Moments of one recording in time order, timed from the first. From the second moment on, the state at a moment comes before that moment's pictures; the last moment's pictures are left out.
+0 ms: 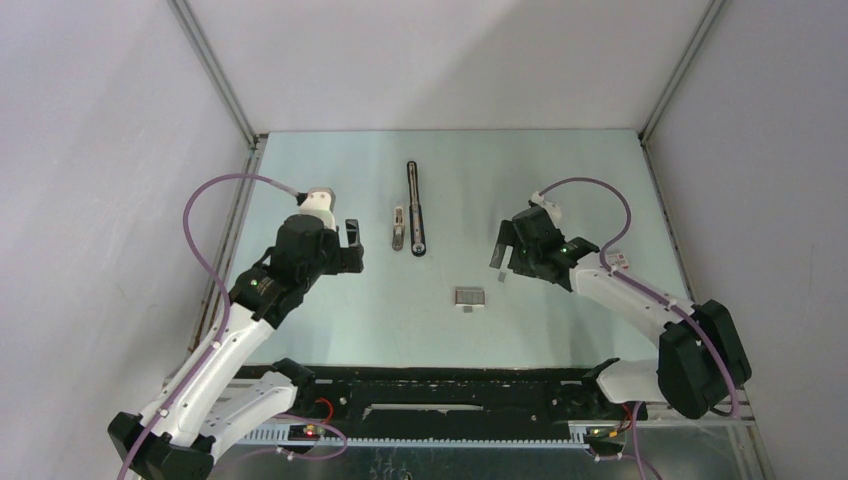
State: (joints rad) left arm -0.47 0.84 0.87 -0.62 -0.25 -0.29; right arm 0.54 1.31 0.84 -0.44 0.22 0.68
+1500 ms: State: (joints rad) left arm -0.47 0.84 0.87 -0.63 -0.26 -0.29; right arm 0.58 1.74 1.03 -0.49 0.29 0.70
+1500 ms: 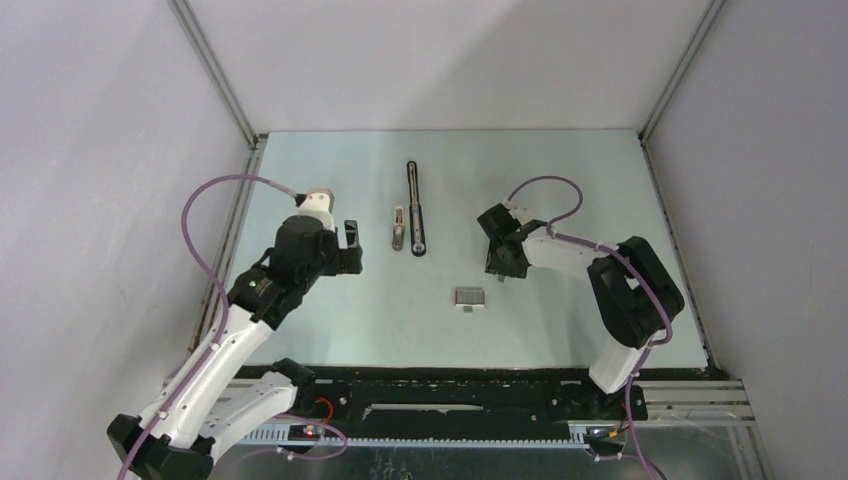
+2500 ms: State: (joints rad) left arm -0.47 0.84 0.87 -0.63 -0.26 -0.29; right arm 0.56 1.69 0.98 -0.47 0.23 0.72
